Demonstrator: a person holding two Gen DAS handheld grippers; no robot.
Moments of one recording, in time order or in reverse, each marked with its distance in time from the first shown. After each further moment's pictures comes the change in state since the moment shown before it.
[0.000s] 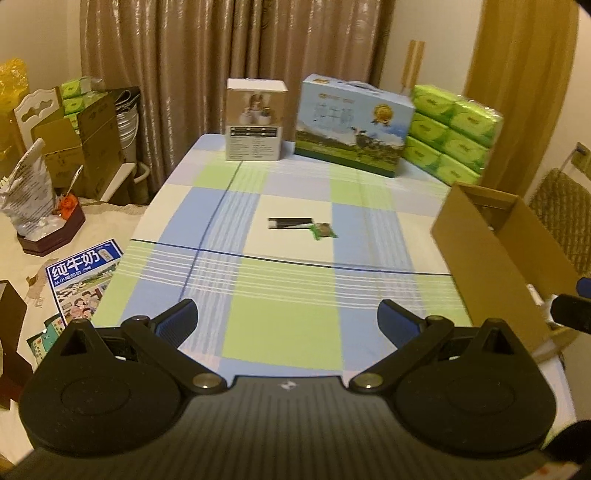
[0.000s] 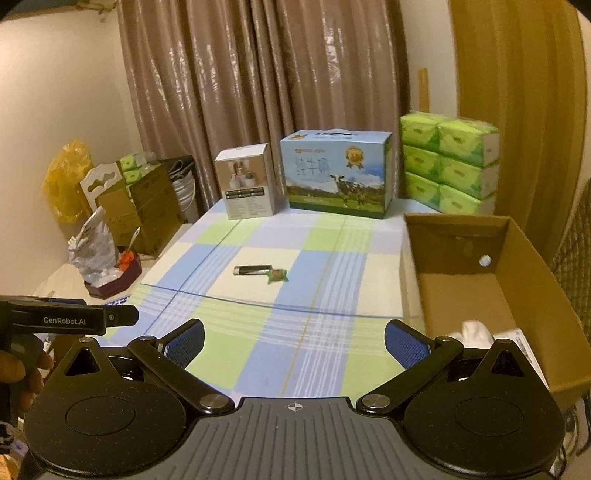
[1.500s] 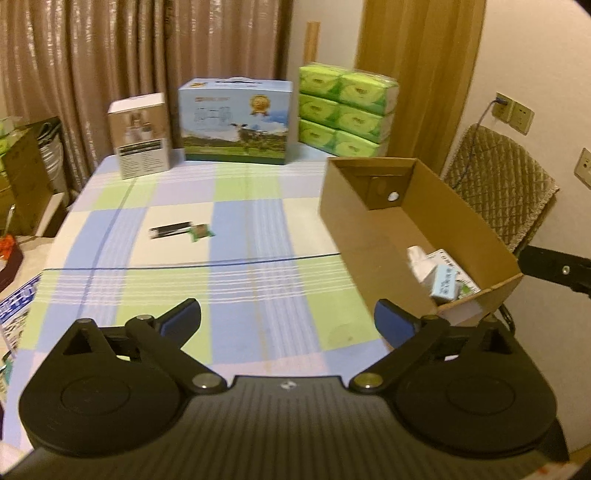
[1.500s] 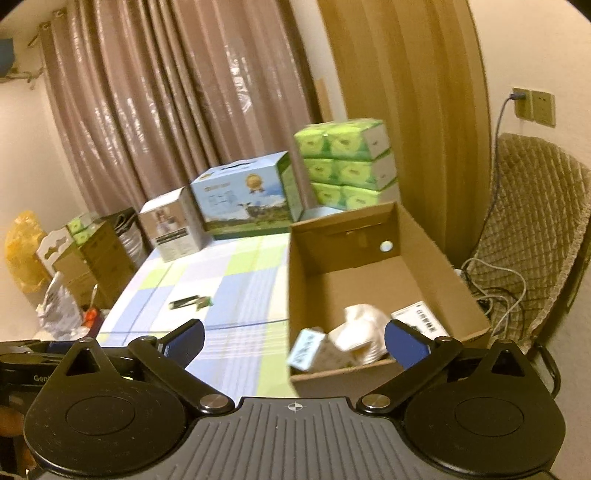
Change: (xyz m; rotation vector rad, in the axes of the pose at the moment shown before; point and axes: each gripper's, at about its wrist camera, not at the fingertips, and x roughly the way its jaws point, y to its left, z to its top) left arm -0.029 -0.137 -0.012 0.171 0.015 -0.158; right arm -0.092 -0.098 -0.015 0.226 -0.079 -0.118
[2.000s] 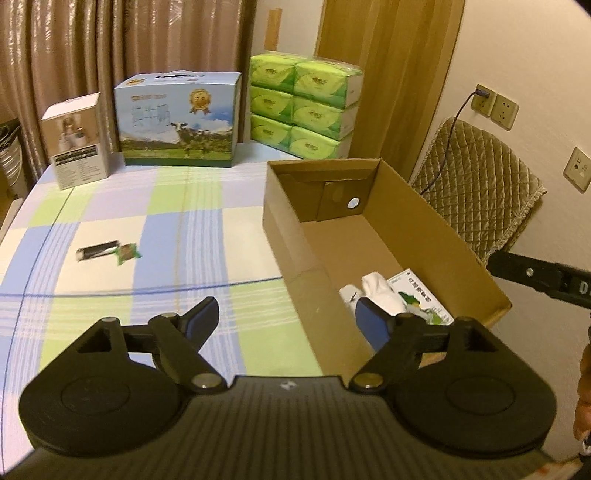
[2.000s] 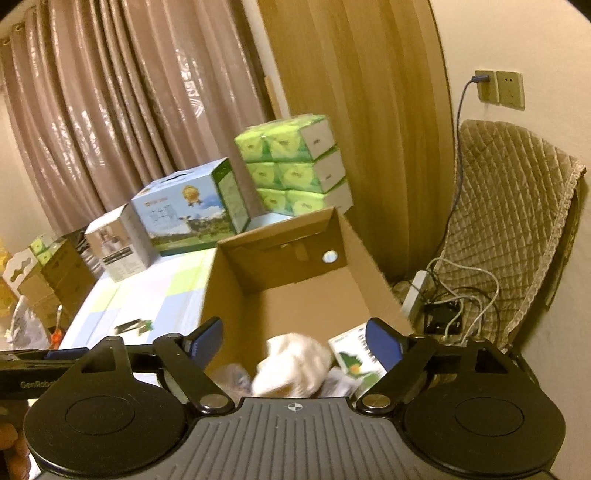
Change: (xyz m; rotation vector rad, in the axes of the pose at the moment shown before) left arm 0.077 -0.069 0.040 0.019 0.026 -0.101; right arm 0.040 -0.087 0.025 0.069 -0.005 -0.084
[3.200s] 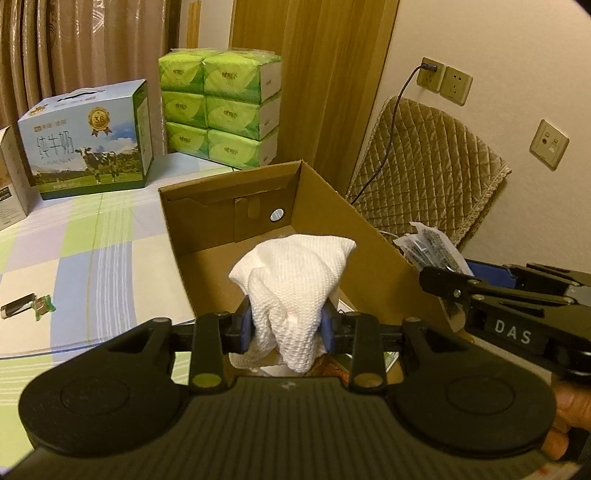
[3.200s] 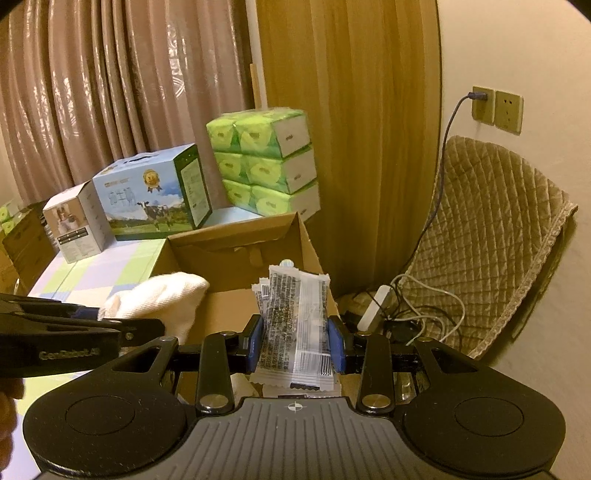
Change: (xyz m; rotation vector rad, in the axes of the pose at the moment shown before) left arm 0.080 -0.086 0.052 0.128 0.037 -0.142; right arm 0.048 -0.029 0.026 -0.106 0.027 -0.125
